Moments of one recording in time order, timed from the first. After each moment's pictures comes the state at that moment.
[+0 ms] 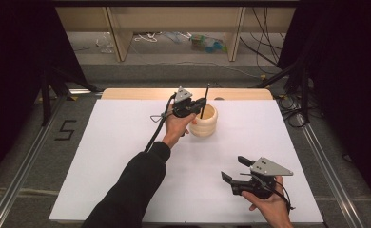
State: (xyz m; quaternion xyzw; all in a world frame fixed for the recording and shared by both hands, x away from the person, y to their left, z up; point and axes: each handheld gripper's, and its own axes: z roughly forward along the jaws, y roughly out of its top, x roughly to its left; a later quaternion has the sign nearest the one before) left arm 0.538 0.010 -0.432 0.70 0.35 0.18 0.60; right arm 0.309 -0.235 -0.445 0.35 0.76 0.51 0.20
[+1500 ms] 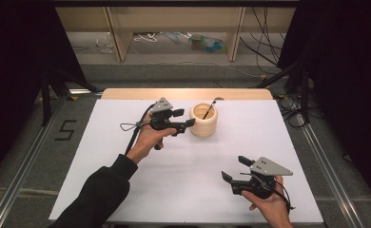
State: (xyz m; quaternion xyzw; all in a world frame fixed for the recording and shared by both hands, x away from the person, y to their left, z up) left arm 0.480 0.075 -0.415 0.75 0.31 0.12 0.57; right arm 0.309 -0.236 -0.444 0.36 0.76 0.50 0.20
